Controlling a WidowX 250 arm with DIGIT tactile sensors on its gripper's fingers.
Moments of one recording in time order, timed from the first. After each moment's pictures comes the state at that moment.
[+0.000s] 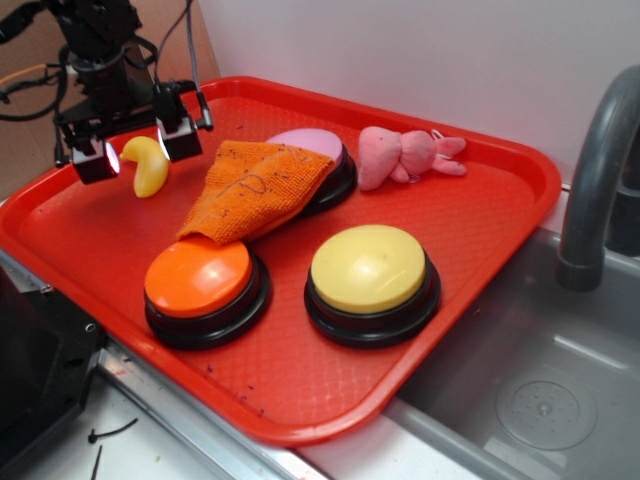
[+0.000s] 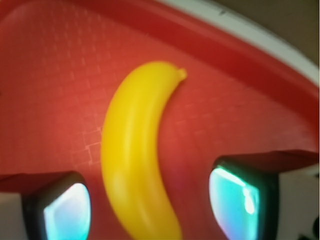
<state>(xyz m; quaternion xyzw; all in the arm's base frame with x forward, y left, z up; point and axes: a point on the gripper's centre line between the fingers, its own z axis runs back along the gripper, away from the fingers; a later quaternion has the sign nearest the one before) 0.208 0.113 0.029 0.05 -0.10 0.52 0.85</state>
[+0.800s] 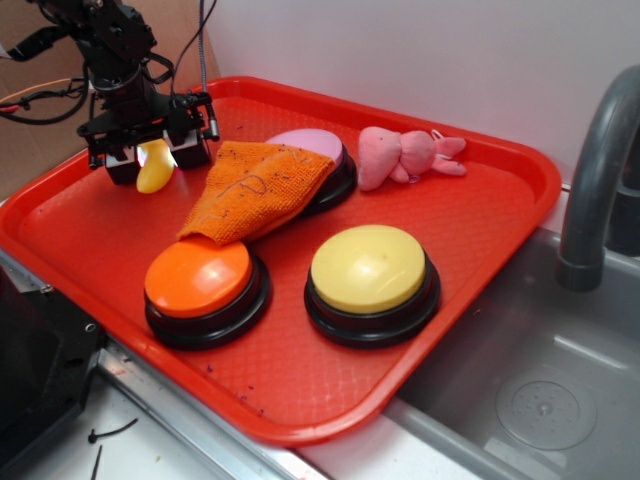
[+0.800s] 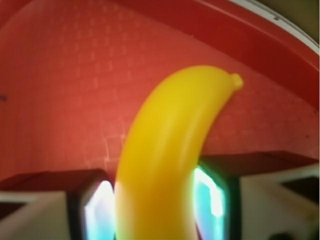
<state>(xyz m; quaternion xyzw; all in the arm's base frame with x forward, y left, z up) 0.218 0.111 0.017 0.04 -0.10 0.47 0.88</state>
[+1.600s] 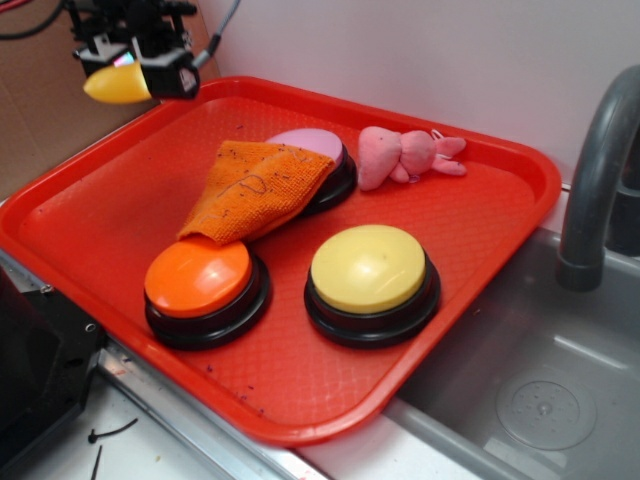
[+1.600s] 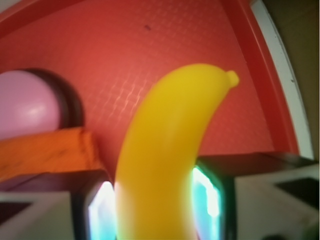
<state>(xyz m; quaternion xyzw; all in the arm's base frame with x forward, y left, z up) 0.216 0.055 0.134 0.00 0.00 0.18 0.98</state>
